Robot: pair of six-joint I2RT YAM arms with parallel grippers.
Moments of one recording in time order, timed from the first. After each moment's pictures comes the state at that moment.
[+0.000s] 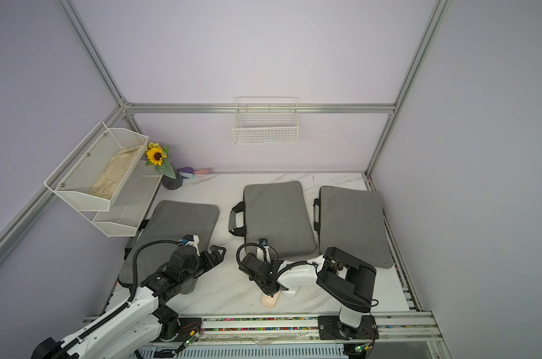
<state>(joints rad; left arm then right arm) -0.49 0.81 0.32 -0.19 -0.01 -0.97 1.13 1.72 0.82 -0.09 0.43 0.96</state>
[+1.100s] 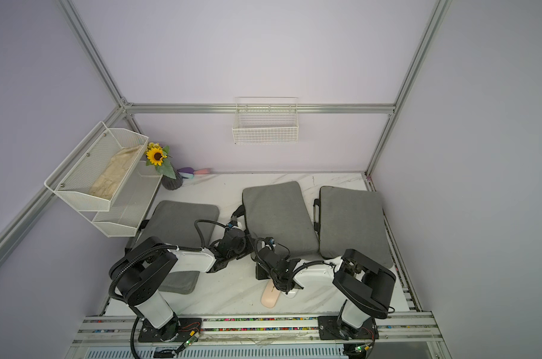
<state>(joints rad) -0.72 1.72 0.67 0.36 -0.07 -1.08 1.02 1.63 0.68 0.10 0.12 0.84</state>
